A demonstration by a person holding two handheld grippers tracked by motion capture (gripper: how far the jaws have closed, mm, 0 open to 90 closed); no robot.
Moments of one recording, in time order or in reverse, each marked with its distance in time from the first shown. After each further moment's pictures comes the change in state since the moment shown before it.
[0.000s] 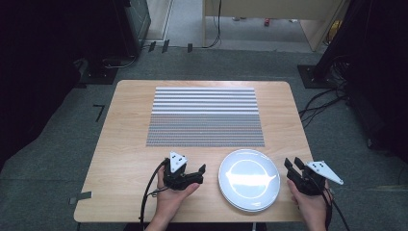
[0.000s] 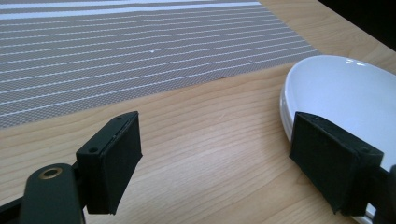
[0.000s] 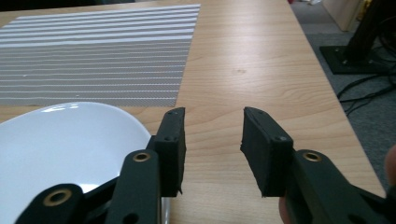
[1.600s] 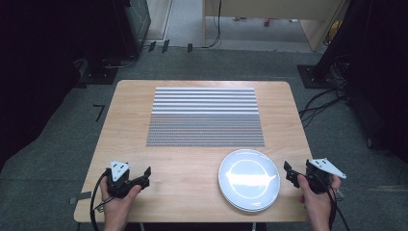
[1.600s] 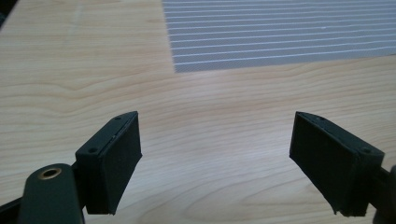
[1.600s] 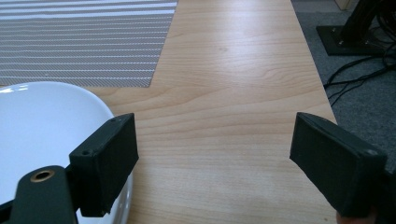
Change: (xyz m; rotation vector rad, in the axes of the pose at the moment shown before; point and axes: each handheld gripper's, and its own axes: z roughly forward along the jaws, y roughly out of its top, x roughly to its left) left arm 0.112 -0.031 -0.079 -0.007 0.272 -0.072; right arm -0.019 0.001 0.007 0.092 -0.026 -0.008
